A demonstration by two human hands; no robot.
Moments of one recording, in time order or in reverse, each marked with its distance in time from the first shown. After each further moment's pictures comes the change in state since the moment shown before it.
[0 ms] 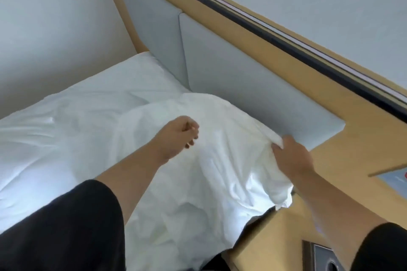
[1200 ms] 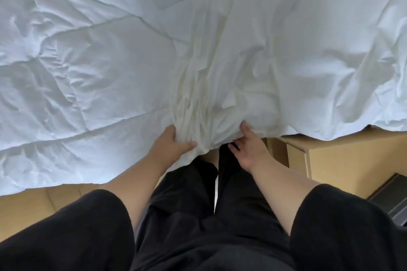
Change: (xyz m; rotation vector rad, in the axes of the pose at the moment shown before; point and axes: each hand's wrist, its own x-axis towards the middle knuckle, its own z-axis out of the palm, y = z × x) left_hand -0.344 -0.493 0.024 -0.248 0.222 -0.848; right_hand -0.338 -0.026 0.439 1.007 -0.872 0.877
